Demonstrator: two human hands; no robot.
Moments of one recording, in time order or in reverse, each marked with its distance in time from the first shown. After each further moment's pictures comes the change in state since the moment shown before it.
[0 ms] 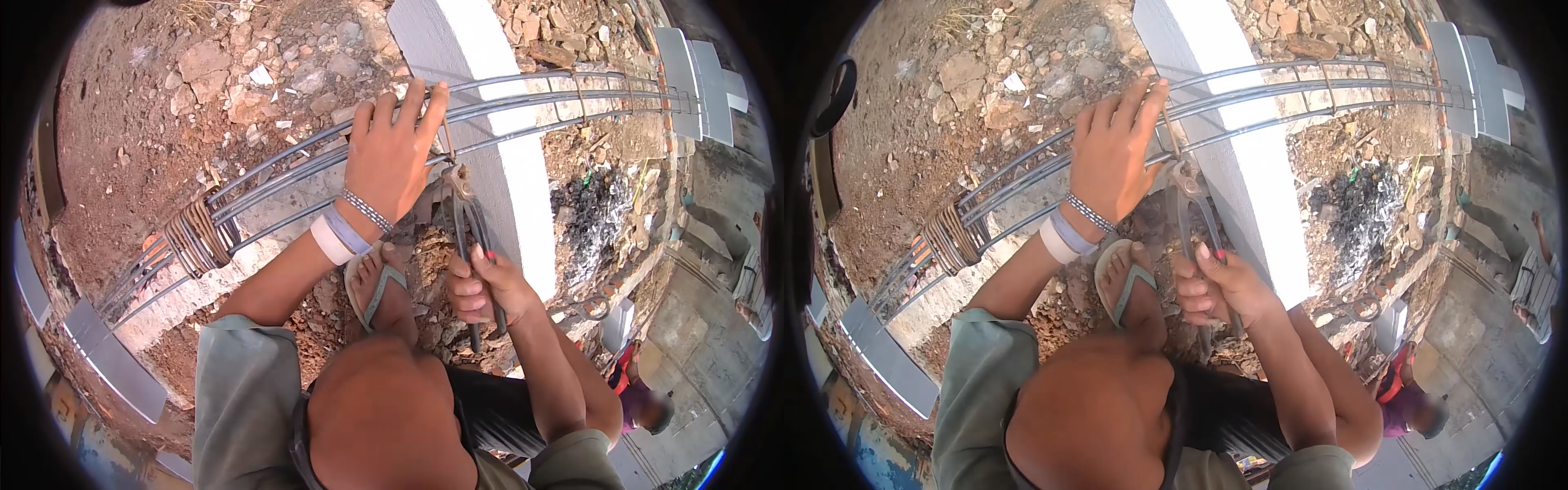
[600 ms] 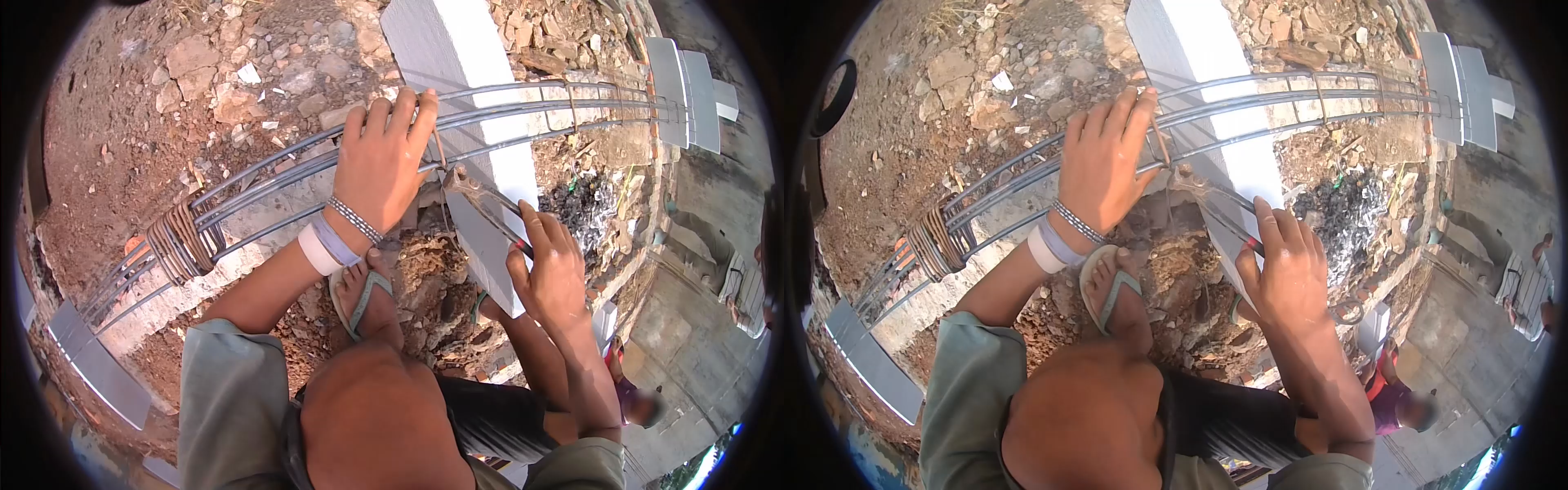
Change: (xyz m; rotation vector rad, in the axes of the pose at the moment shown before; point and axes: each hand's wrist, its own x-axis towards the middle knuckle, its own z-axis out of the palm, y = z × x) left_hand 0.002 0.001 -0.002 -0.092 -0.019 -0.069; right_hand -0.046 -0.061 0.036 -2.137 0.896 -0.592
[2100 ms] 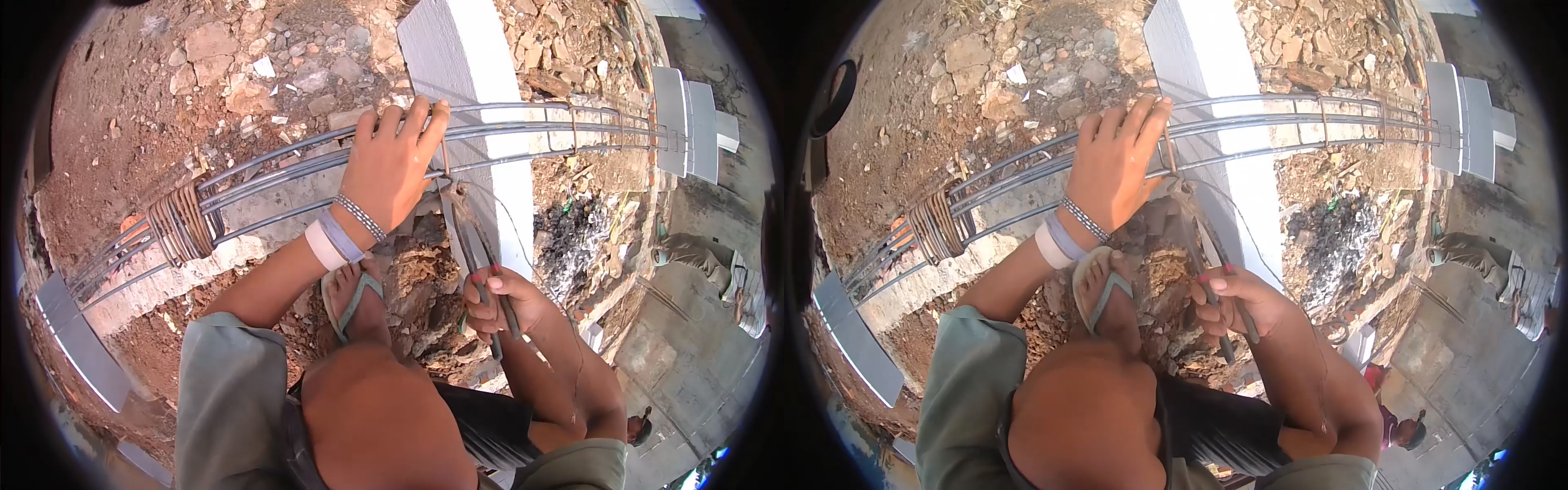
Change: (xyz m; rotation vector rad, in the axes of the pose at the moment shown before) left_hand -0.001 0.003 -0.003 -0.010 -0.010 -0.027; right_hand -0.006 0.028 0.046 2.024 -1.210 0.607
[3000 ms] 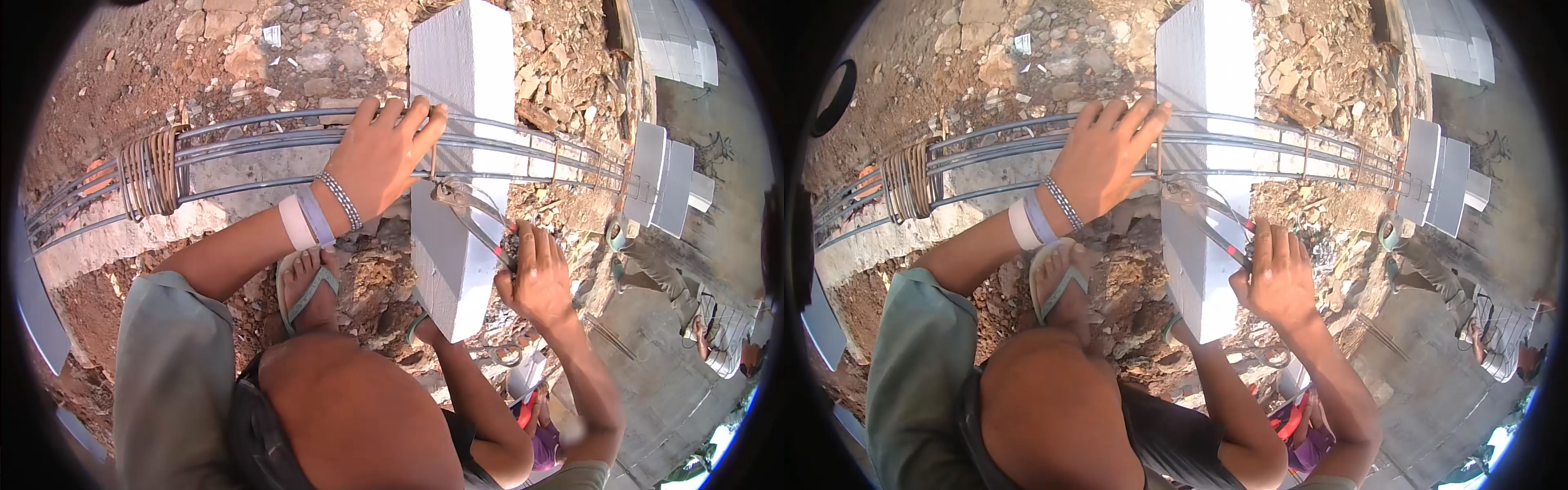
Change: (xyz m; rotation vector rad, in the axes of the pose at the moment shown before) left_hand -0.004 -0.003 0.003 0.069 -0.020 0.026; right_hand -0.046 -0.068 0.021 -2.516 0.879 -0.607
